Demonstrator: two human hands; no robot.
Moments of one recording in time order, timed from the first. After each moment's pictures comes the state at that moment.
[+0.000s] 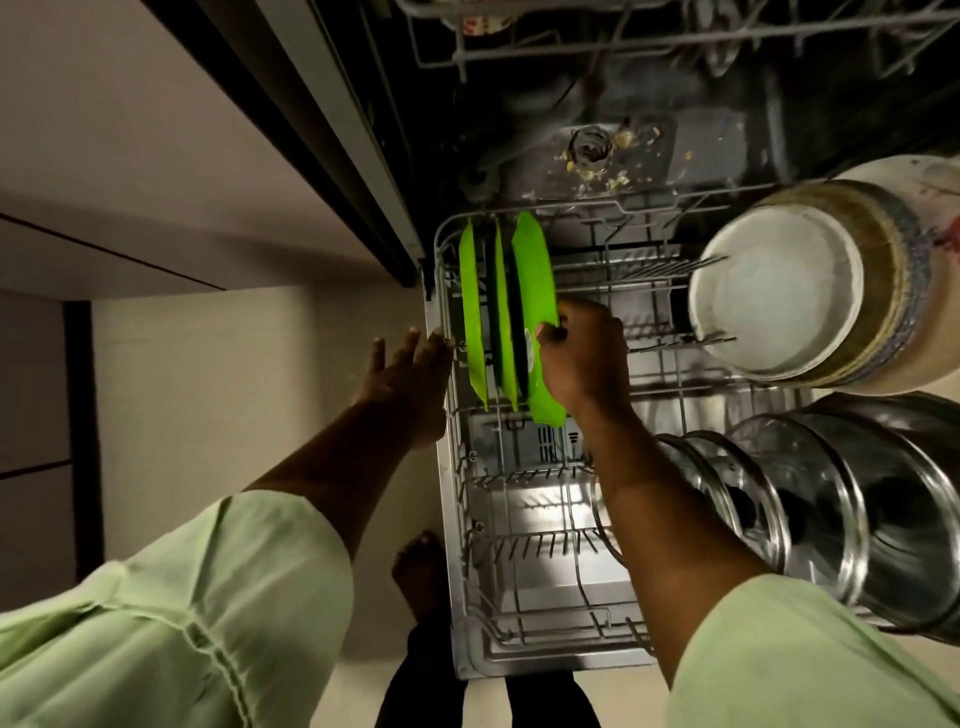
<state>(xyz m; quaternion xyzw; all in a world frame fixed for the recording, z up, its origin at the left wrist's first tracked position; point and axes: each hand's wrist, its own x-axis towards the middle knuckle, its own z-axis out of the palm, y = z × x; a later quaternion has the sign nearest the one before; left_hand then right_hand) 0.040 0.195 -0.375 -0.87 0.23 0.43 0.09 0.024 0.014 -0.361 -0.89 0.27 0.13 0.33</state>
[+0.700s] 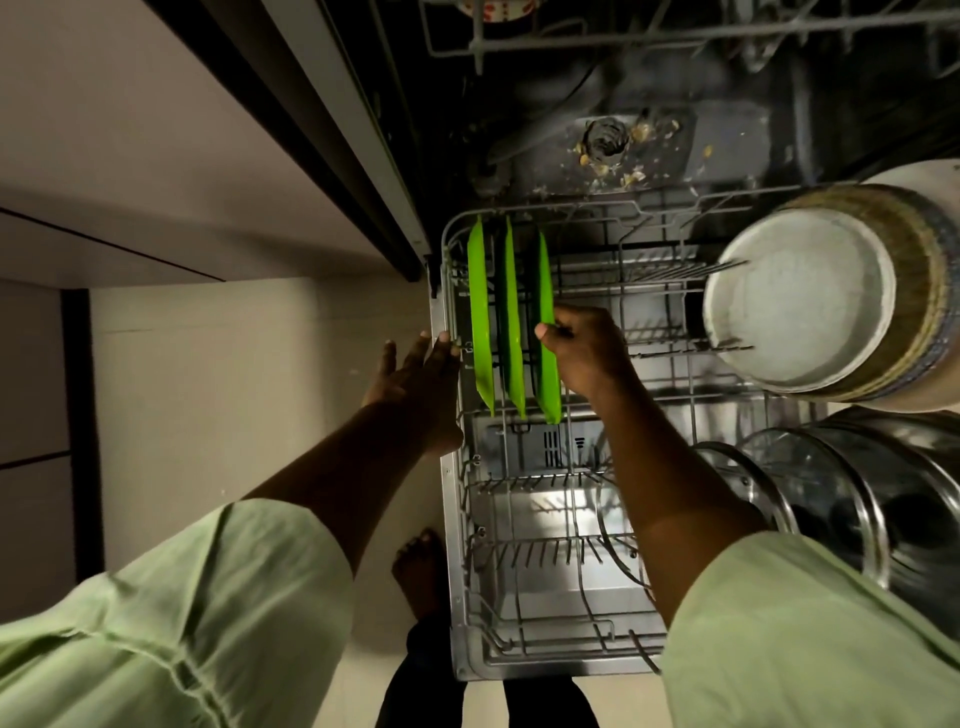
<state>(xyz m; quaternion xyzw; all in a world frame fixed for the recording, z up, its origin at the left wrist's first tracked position) 0.047 0.187 -0.380 -0.85 0.23 0.47 0.11 0.043 0.002 -0.389 -0.83 0.25 0.23 0.45</state>
